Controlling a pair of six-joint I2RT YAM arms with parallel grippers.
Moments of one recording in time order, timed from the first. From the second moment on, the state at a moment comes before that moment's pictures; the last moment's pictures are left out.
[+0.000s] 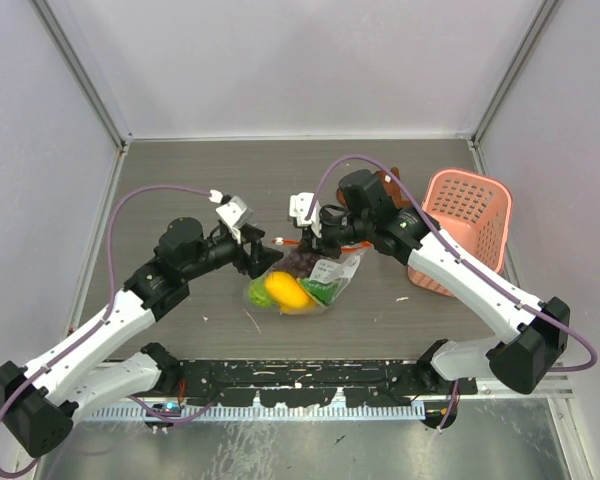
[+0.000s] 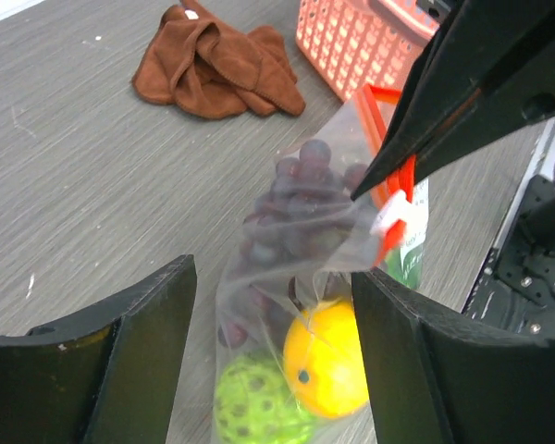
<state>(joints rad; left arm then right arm) -0.66 0.90 0.76 -0.08 0.30 -0.09 0.72 1.30 1.26 -0.59 -0.61 -0.58</state>
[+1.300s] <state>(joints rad) -0.62 1.01 0.66 0.26 0.63 -0.12 0.77 1.33 1.36 -0.50 -0.69 -0.49</state>
